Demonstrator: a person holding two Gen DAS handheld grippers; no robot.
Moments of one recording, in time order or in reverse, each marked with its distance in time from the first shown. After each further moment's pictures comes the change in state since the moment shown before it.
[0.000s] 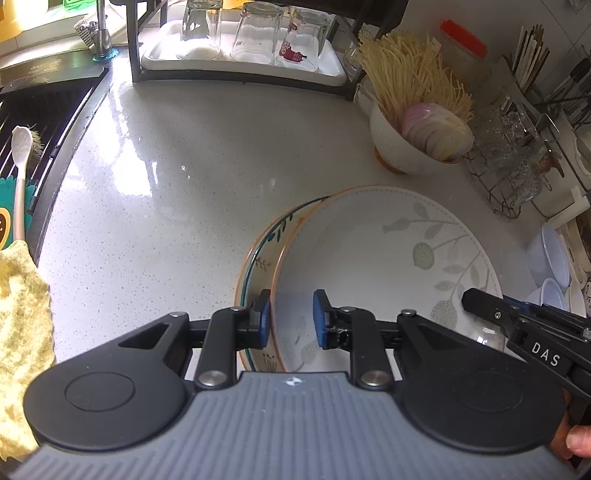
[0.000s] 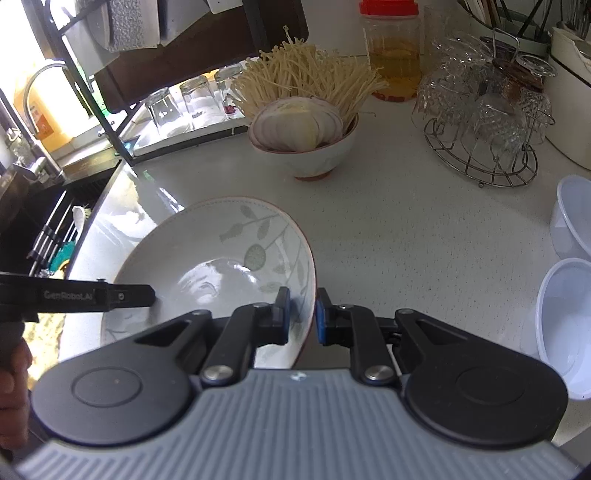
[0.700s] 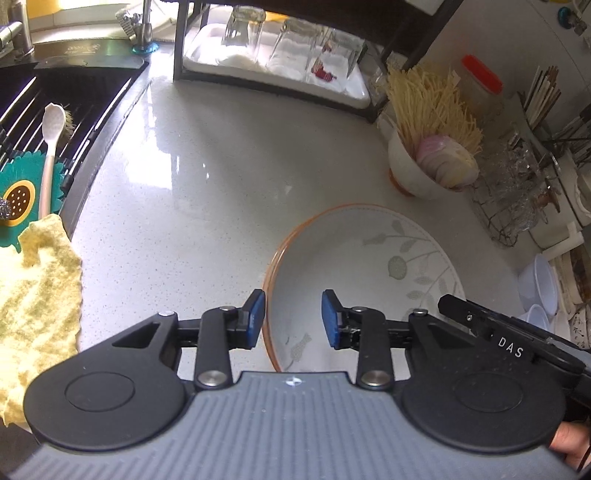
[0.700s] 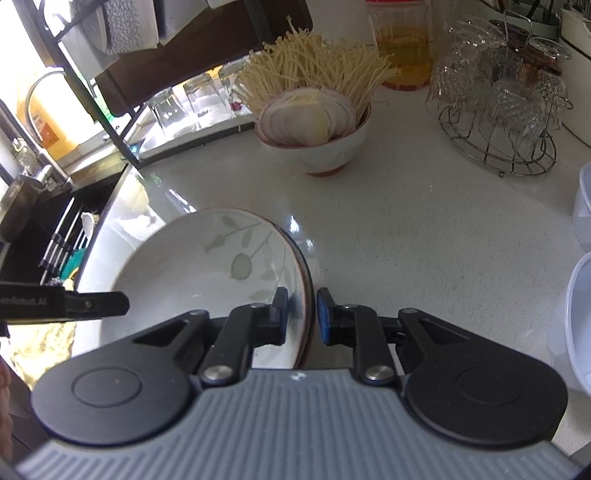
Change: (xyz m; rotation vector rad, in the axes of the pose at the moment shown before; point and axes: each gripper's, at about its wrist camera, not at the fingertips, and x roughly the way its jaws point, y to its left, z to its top) left arm -0.035 0.016 -0.008 -0.116 -0.038 -0.009; right arm 0.013 -0.001 0.003 0.042 0.008 0.058
